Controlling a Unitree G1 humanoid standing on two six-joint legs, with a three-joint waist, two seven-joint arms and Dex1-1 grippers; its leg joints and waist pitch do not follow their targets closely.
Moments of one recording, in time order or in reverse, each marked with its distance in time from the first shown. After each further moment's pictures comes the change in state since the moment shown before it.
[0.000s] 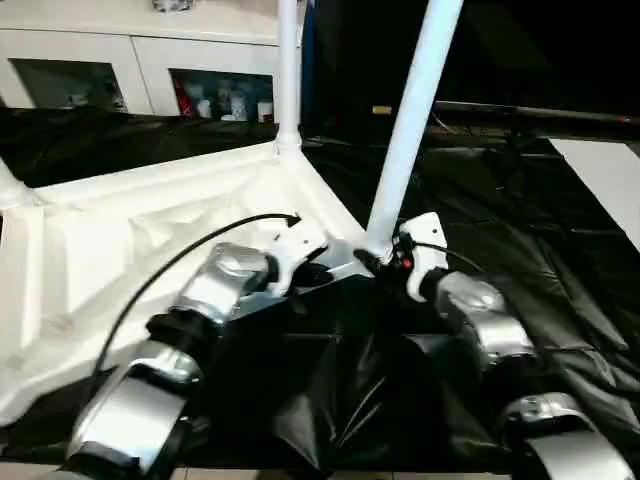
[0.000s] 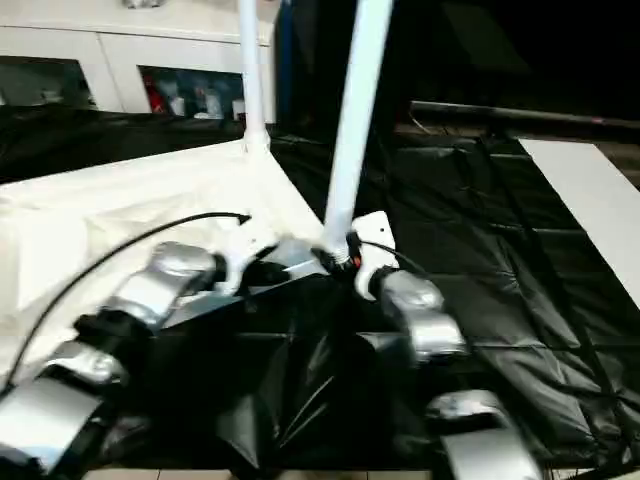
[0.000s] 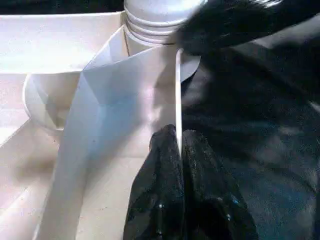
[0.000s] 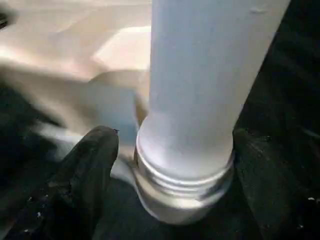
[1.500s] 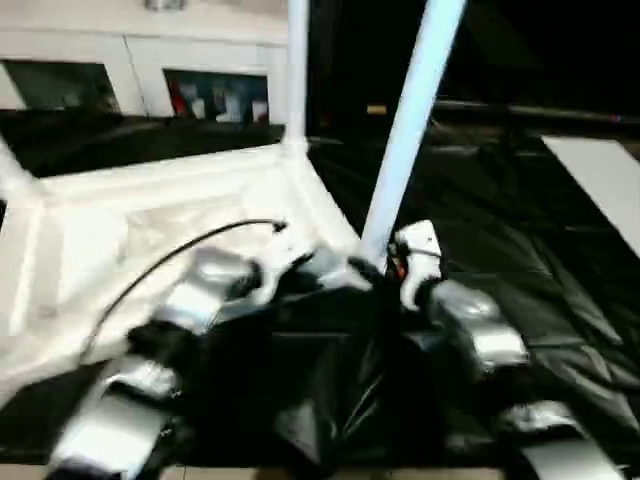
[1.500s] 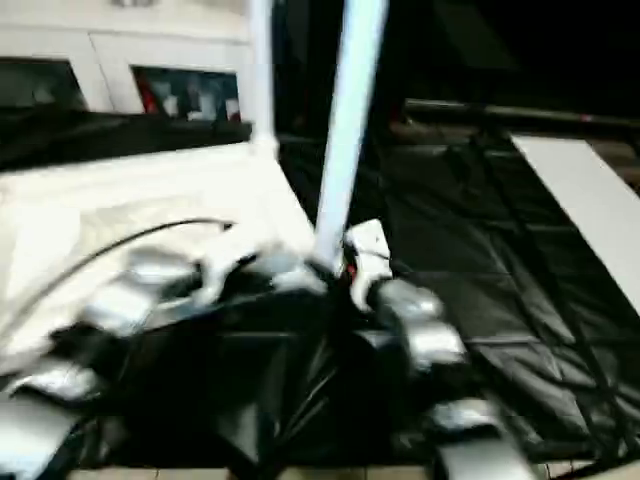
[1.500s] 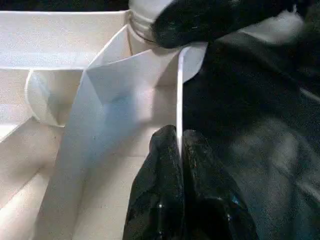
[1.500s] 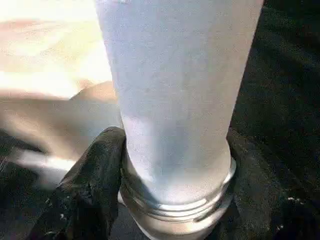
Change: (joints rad) left arm 0.009 -0.045 0.006 -0.029 0.002 0.079 0.101; right arm -0.023 0.154 -0.081 0.066 0.045 0.048 -0.328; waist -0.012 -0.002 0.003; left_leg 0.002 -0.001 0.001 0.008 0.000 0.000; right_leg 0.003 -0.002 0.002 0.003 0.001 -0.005
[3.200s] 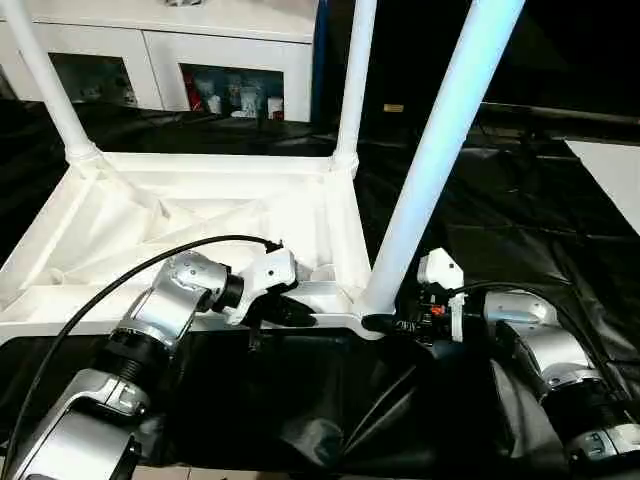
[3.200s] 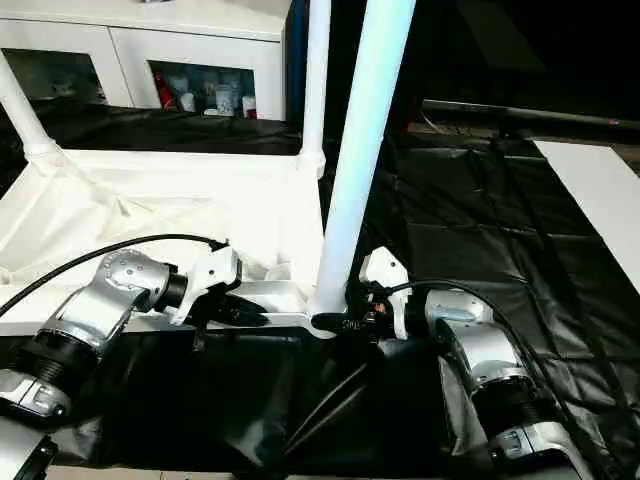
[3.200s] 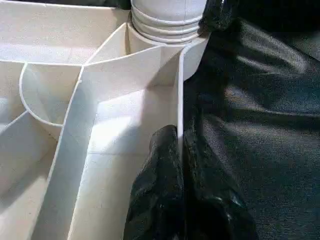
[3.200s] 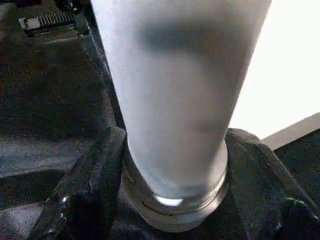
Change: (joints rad) left arm 0.100 0.171 -0.048 -0.140 -0.053 -0.139 -0.417; right arm 0.136 -0.312 0.166 -0.254 0.041 -0.008 0.743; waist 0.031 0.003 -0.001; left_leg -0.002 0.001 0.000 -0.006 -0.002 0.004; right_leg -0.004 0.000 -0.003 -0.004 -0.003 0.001
